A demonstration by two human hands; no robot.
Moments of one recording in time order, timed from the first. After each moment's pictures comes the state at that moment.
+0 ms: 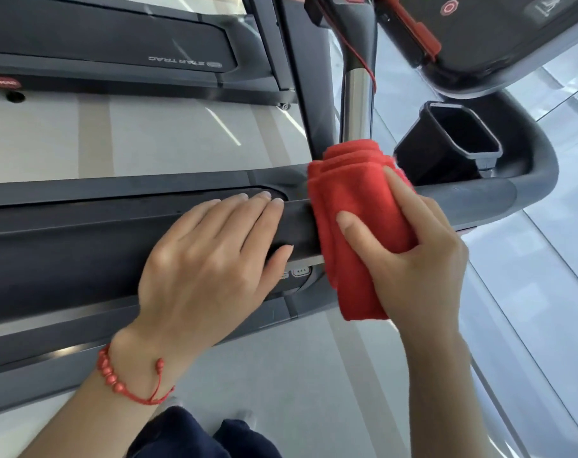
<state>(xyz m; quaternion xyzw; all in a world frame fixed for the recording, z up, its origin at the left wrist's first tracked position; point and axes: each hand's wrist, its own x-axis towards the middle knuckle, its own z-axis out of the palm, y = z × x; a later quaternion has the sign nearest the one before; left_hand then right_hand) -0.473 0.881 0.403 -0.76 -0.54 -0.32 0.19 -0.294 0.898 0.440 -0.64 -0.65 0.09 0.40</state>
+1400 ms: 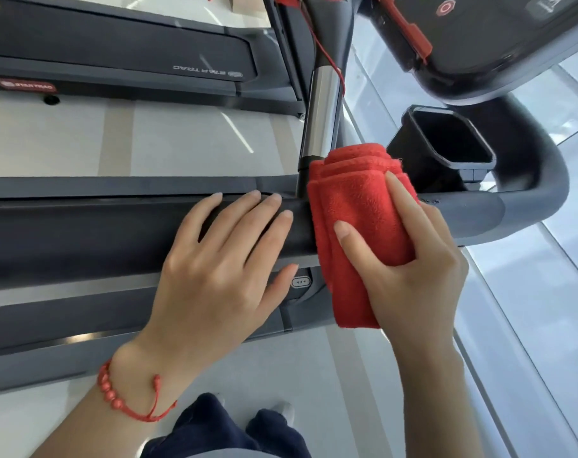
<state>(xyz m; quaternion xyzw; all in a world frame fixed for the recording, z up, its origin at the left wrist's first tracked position) -0.389 0.894 0.398 -0.75 -0.55 -0.32 0.18 -0.221 0.925 0.427 -0.59 -0.67 0.08 0.43</state>
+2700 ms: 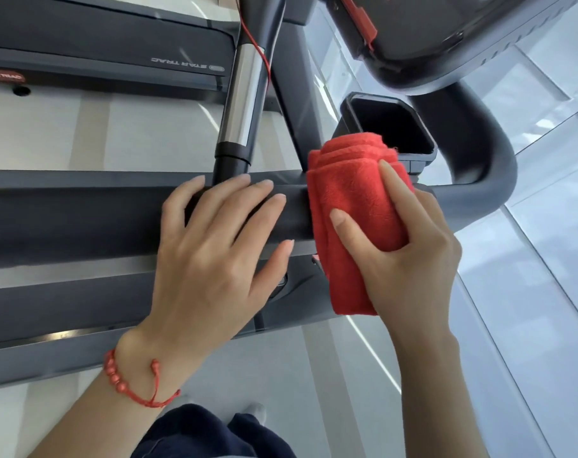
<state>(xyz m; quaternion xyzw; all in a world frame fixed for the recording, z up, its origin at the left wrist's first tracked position) -0.298 0.924 0.401 -0.71 -0.58 -0.38 0.14 -0.133 0.958 0.432 -0.59 -0.68 0.08 0.42</state>
